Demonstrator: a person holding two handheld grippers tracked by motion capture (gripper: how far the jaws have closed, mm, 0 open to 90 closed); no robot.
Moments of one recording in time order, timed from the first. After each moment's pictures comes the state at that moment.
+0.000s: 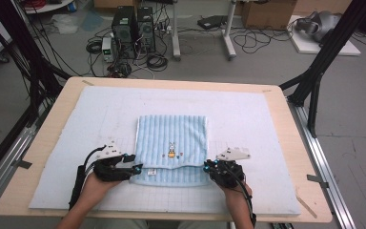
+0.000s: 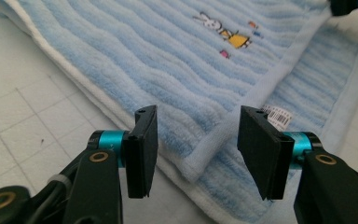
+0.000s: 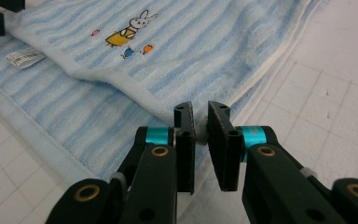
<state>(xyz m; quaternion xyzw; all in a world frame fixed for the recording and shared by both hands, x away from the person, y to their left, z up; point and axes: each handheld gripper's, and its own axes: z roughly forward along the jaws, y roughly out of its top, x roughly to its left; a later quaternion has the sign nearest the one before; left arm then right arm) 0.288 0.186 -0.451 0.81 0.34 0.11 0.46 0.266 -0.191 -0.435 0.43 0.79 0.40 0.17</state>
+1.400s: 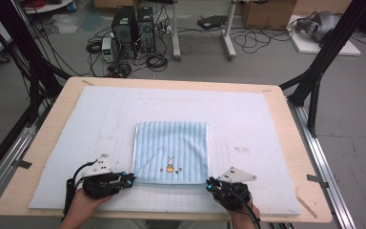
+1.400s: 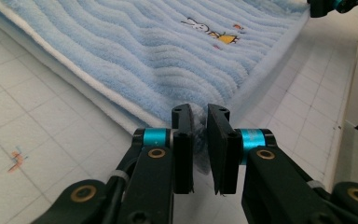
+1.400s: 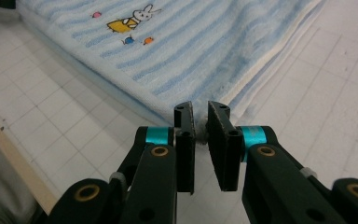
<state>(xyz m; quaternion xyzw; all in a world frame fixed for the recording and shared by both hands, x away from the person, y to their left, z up) 0.243 0.206 -0.448 0.81 0.32 0.07 0.49 0.208 -0.196 -0.430 0.41 0.81 0.39 0.16</state>
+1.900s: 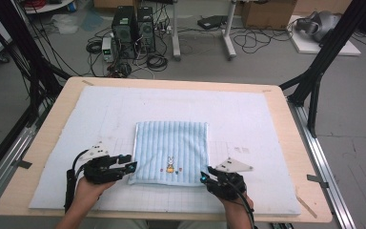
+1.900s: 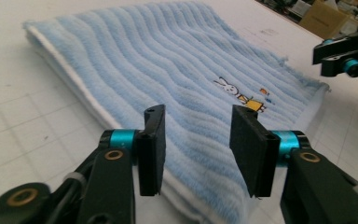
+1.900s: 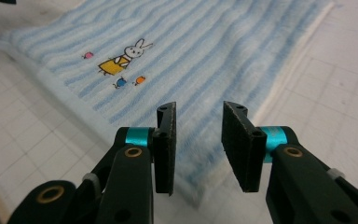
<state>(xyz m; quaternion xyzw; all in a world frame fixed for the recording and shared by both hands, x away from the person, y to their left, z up) 0.275 0.199 -0.433 0.76 0.37 0.08 0.53 0.233 -0.182 -0.424 0.42 0.79 0.41 0.17</state>
